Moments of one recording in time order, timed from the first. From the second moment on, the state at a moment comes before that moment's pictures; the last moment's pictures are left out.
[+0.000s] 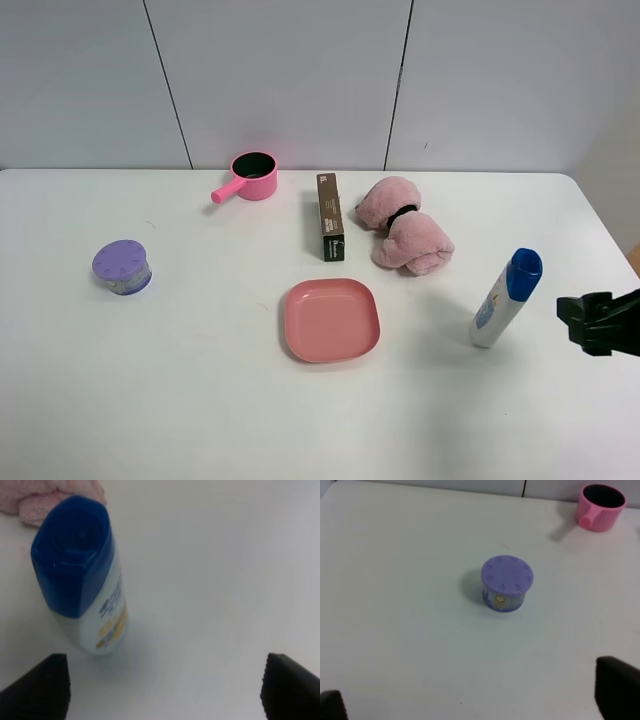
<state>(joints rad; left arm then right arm) 0.07 -0.01 -0.51 0.07 1.06 -0.13 0.07 0.68 -0.35 -0.08 0.47 0.05</state>
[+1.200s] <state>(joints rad) 0.07 -0.01 -0.51 0.07 1.06 -0.13 0.07 1.11 -0.28 -0.08 0.04 0.09</state>
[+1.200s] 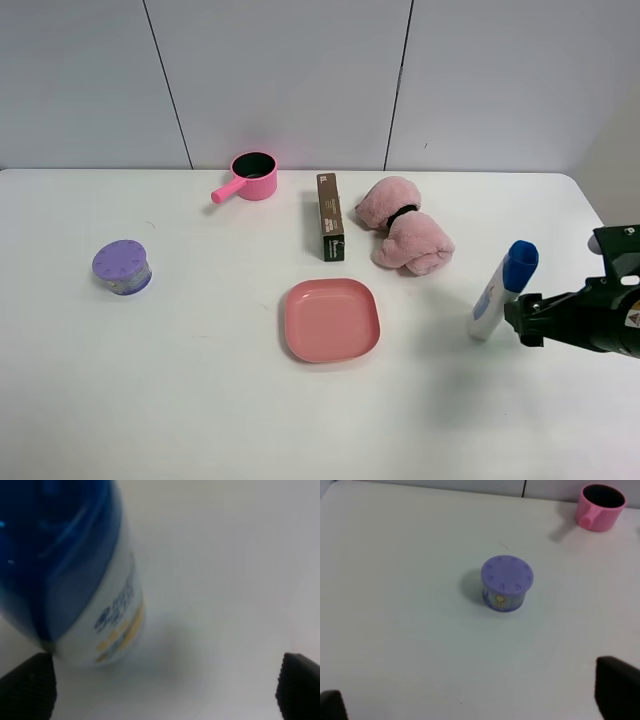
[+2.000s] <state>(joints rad) 0.07 -0.01 -0.51 0.07 1.06 -0.13 0.08 1.24 -0.27 -0.08 -0.14 0.03</state>
